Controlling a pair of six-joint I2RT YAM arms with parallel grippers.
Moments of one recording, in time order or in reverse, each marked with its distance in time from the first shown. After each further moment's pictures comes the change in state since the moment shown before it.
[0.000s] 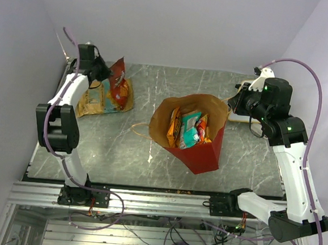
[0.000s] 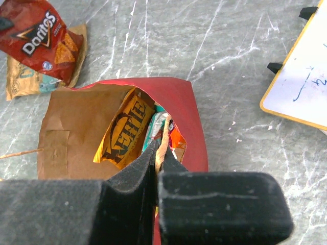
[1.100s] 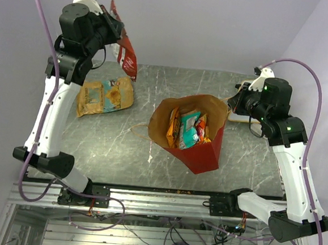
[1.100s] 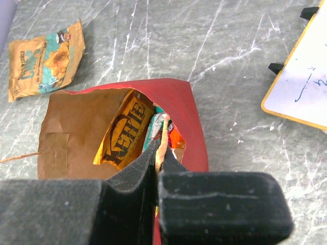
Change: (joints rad) left arm -0.319 -0.313 0.534 -0.258 -0.235 0.179; right arm 0.000 0.000 -0.005 0.010 0.000 0.009
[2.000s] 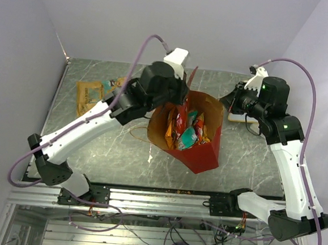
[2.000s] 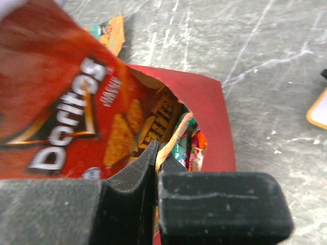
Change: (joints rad) left arm -0.666 0.008 -0.305 -0.022 -0.250 0.102; right arm 0.000 0.015 -0.031 0.074 -0.195 0.047
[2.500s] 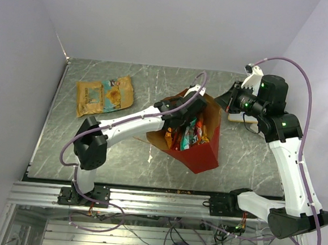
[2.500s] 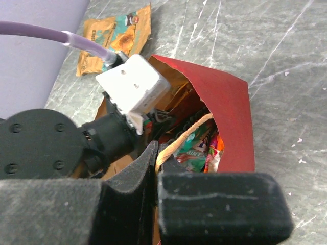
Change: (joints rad) left arm -0.019 0.354 -0.104 0.006 -0.194 0.020; right arm 0.000 0.017 0.004 0.012 -0.103 0.004
